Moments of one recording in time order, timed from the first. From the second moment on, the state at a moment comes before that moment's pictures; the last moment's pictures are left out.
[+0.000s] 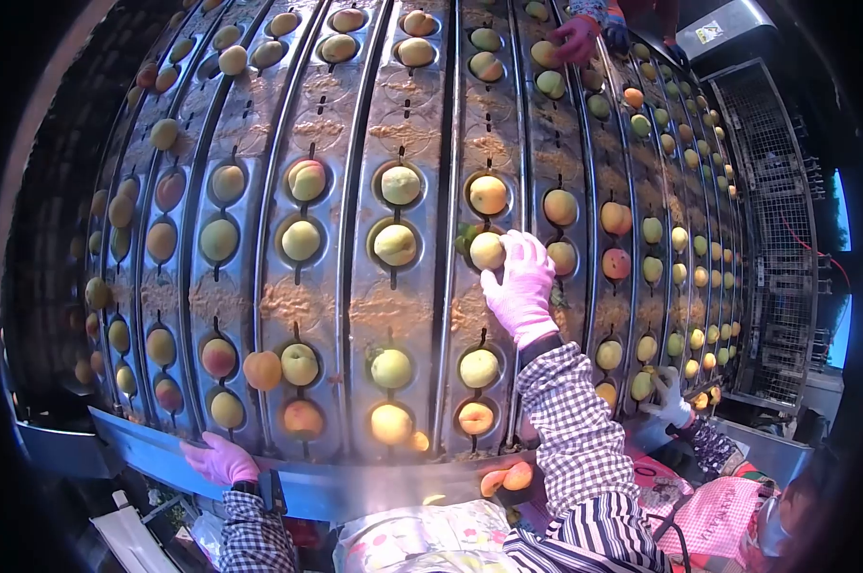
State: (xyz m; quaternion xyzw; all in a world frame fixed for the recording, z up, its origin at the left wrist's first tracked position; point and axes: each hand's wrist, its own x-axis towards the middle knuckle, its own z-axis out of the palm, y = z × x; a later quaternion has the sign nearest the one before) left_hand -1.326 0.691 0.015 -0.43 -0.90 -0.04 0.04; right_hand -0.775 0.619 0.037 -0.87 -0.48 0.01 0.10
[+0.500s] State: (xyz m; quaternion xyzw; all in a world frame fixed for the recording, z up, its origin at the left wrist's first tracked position) left_hand -1.326 0.690 0.012 -0.43 -0.90 -0.05 0.04; right_hand -0.770 0.649 0.074 -0.88 -0.46 0.09 0.14
